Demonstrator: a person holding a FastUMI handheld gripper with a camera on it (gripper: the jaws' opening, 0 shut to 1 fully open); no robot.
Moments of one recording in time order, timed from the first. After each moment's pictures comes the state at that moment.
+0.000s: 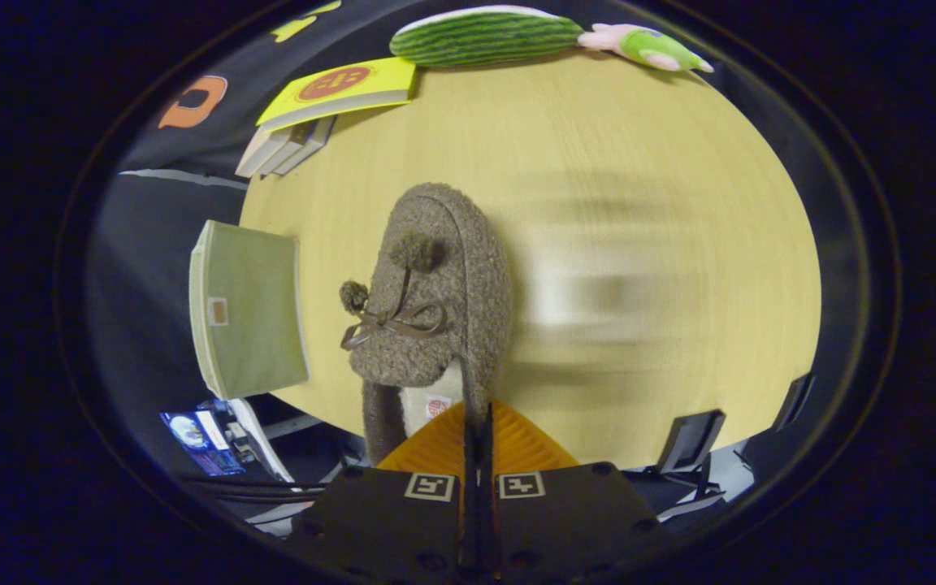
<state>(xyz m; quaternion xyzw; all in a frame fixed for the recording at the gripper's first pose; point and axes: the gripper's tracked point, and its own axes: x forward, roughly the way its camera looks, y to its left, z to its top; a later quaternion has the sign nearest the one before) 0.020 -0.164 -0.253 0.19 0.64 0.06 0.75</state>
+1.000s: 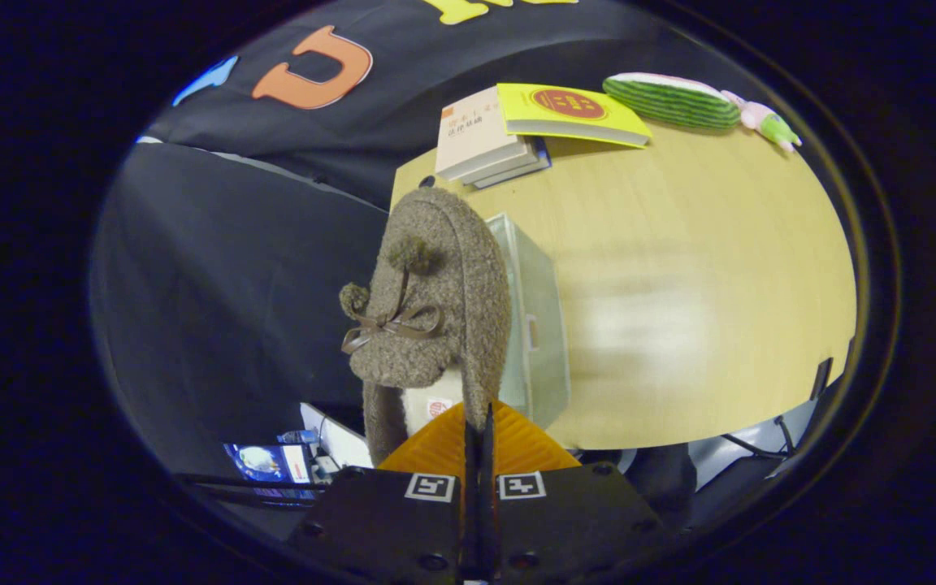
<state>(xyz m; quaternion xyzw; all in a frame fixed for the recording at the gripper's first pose) 0.065 0.165 -0.131 0.23 0.57 0.11 0.78</state>
